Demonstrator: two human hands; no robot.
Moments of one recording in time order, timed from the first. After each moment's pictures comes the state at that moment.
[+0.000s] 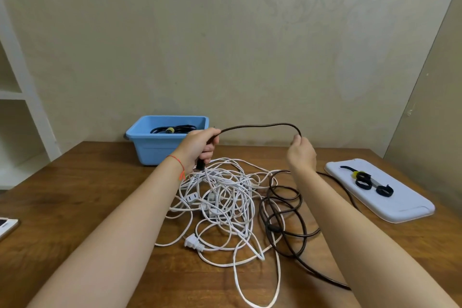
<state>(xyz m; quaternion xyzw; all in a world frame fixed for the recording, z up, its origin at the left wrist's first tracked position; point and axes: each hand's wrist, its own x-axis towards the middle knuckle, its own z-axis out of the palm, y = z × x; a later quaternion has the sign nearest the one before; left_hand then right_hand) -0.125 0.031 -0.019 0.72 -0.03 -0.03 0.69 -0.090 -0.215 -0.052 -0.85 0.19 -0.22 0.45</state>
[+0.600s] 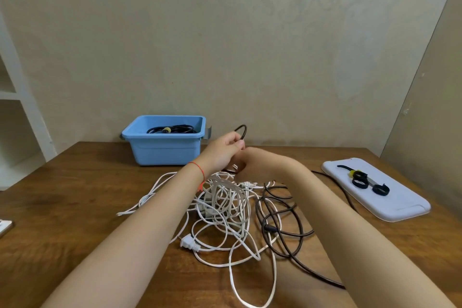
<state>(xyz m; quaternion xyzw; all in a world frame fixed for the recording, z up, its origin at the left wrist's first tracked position) -0.136 -0.017 -0.026 0.85 -0.15 0.03 0.51 -0.159 -0.154 0.000 -0.94 -0.28 0.07 0.16</state>
